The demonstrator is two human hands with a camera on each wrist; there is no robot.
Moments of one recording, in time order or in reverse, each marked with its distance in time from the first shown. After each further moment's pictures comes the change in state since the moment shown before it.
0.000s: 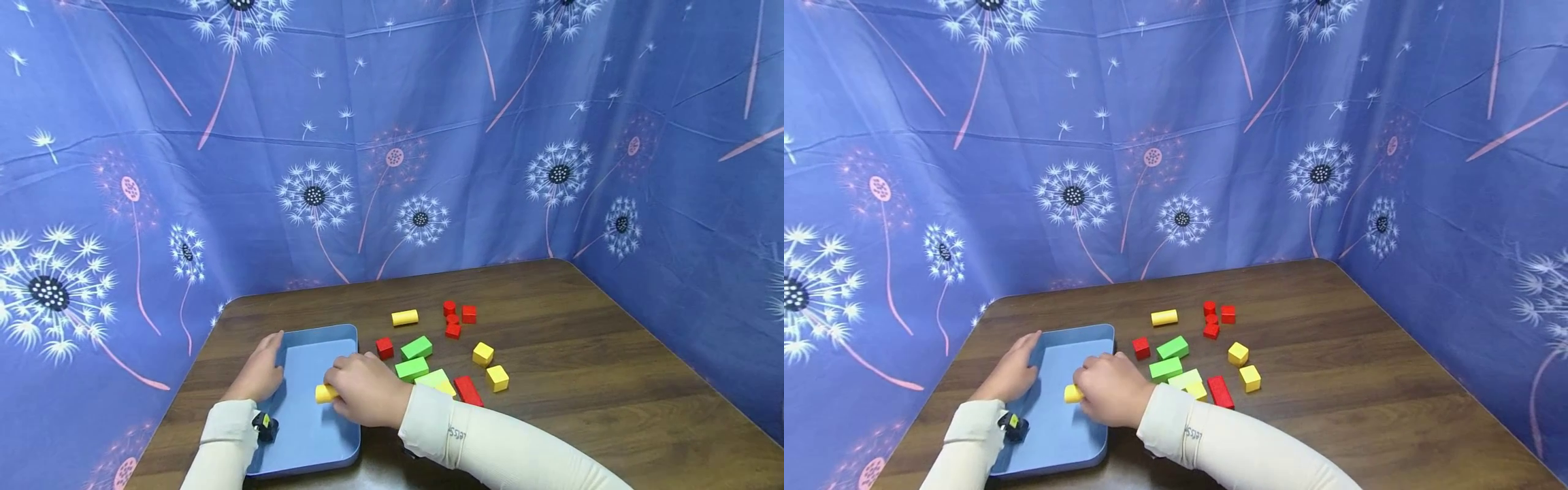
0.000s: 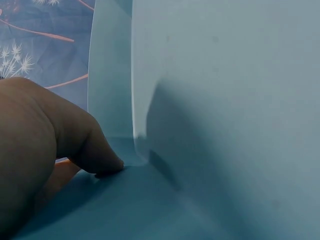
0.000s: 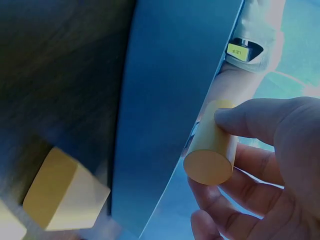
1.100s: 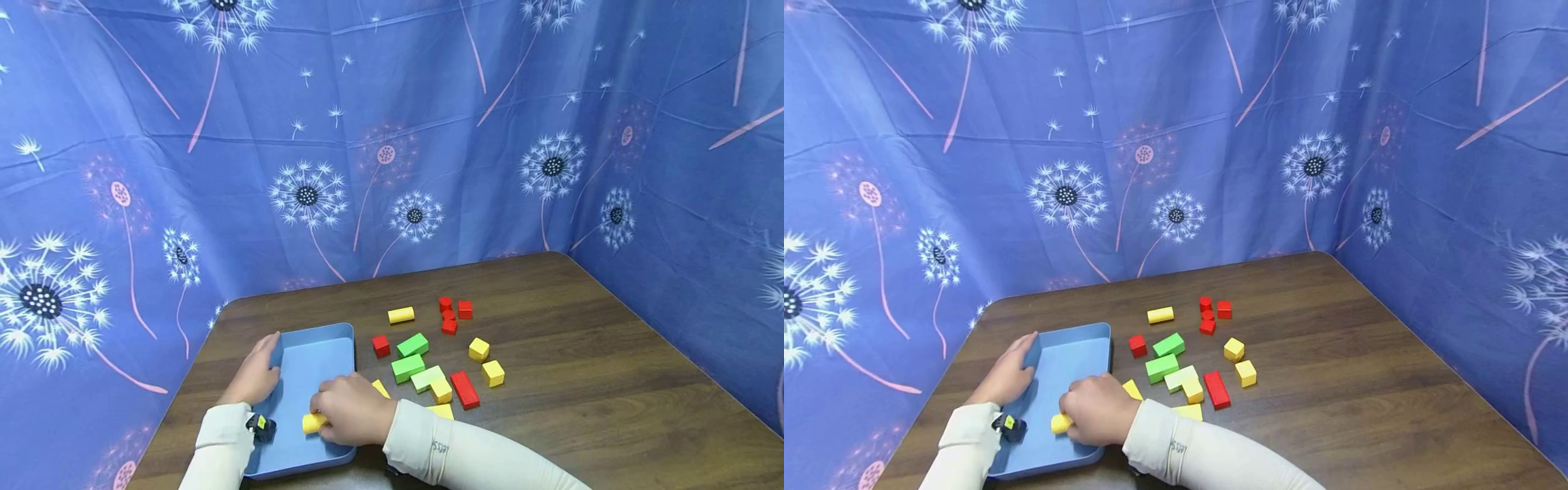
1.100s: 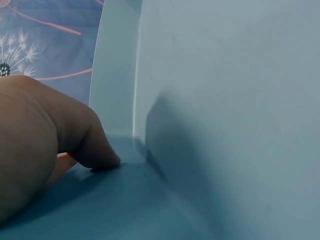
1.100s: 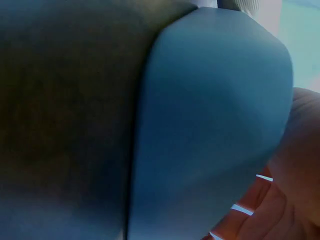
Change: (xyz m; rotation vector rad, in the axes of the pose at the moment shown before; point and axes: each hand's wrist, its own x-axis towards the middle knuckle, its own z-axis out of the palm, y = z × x) left_hand -0.006 -0.001 -0.002 0.003 0.014 0.049; right_hand -0.003 -0.017 0.023 0.069 -0.097 -0.073
